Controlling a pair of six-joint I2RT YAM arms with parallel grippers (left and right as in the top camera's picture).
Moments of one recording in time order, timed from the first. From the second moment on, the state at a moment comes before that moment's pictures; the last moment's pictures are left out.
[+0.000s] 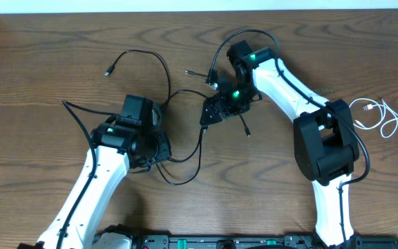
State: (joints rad) left arm -0.23 1.29 0.91 -0.96 0.22 -0.51; right arm 0.44 2.23 1.78 -1.10 -0.69 -0.14
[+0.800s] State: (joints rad) left arm -0.23 1.51 0.83 -0.79 0.17 -0.70; right arm 0.44 2.23 1.78 -1.10 -0.68 -0.14
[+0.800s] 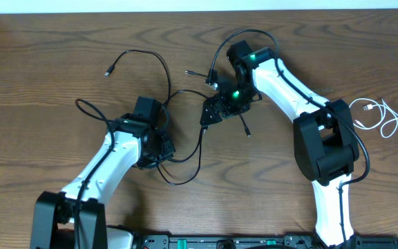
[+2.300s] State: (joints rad) left arm -0.23 1.54 0.82 -0.72 0.07 -0.78; right arm 0.45 2.23 1.78 -1.10 -0.68 -0.14
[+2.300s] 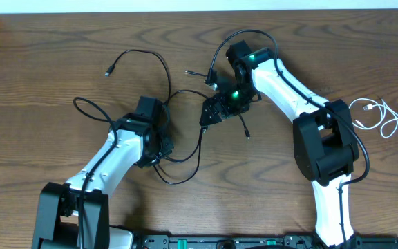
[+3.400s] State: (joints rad) left arm -0.23 1.42 0.75 -0.65 0.03 -0.83; right arm 0.45 2.23 1.78 -1.10 -0.68 -0.14
